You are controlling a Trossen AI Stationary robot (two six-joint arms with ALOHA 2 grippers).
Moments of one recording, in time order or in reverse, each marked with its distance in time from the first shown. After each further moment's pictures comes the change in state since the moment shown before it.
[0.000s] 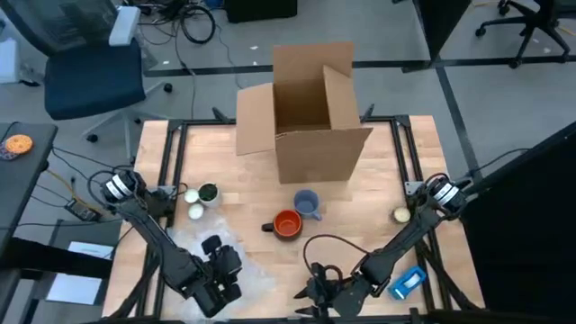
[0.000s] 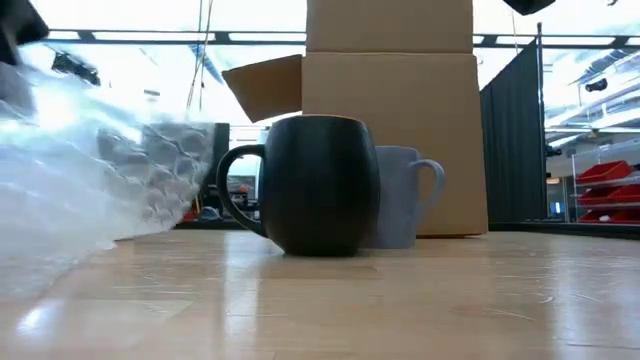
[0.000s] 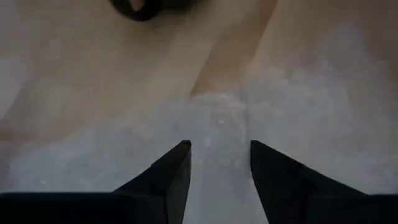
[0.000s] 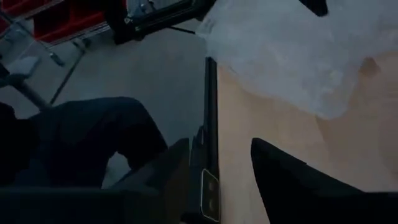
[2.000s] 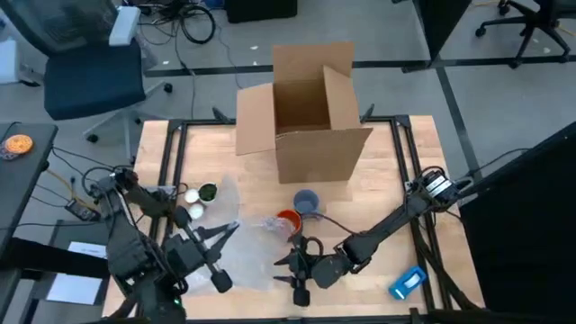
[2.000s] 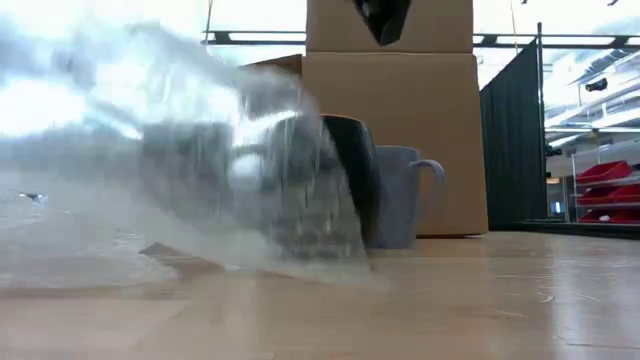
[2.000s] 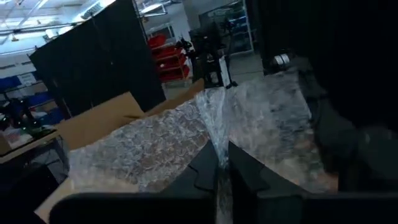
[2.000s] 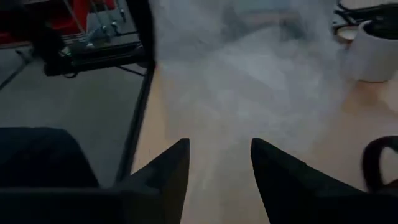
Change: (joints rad) left arm -0.062 -0.029 0.805 -0.226 -1.004 0.689; right arm -0.189 -0.002 0.000 0.078 0.051 -0.271
